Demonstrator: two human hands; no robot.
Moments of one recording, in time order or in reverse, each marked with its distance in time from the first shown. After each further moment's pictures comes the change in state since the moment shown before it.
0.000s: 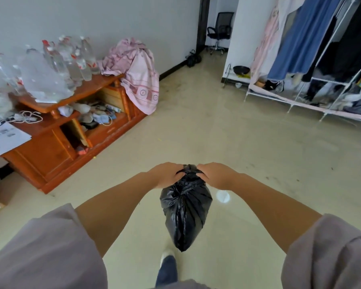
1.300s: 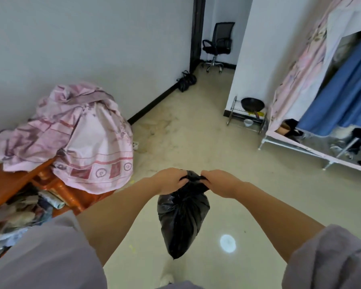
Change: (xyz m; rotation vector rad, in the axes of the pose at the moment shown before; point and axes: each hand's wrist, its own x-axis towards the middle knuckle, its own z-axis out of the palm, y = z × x) left_hand 0.892 -0.370 -0.384 0.035 -0.009 0.051; right_hand 0.778 0.585 -0.322 0.067 -0.012 0.131
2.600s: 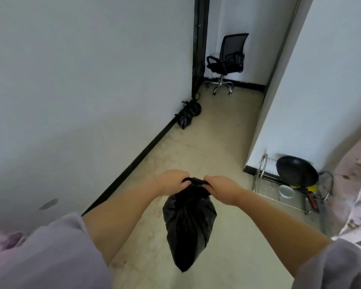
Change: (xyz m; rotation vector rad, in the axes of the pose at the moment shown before) left_hand 0.794 -0.412 -0.364 0.001 -0.027 -0.013; right_hand 0.796 0.409 -0.334 0.053 0.044 0.020
